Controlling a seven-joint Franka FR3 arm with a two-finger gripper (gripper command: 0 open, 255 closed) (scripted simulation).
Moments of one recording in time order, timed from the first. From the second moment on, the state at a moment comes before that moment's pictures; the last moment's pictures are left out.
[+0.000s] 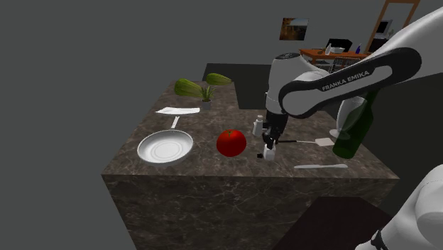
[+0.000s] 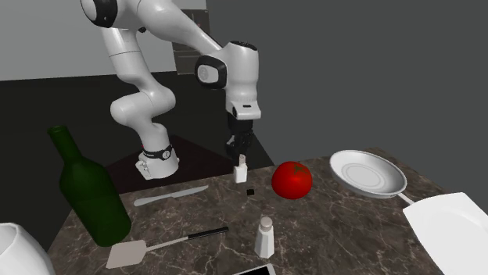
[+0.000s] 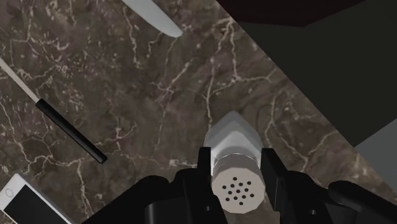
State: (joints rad) arm -0.01 -0.26 0.12 -2.45 -0.09 2.20 0.05
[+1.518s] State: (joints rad) arm -0.01 -0.35 0.11 -2.22 -0.07 1.88 0.01
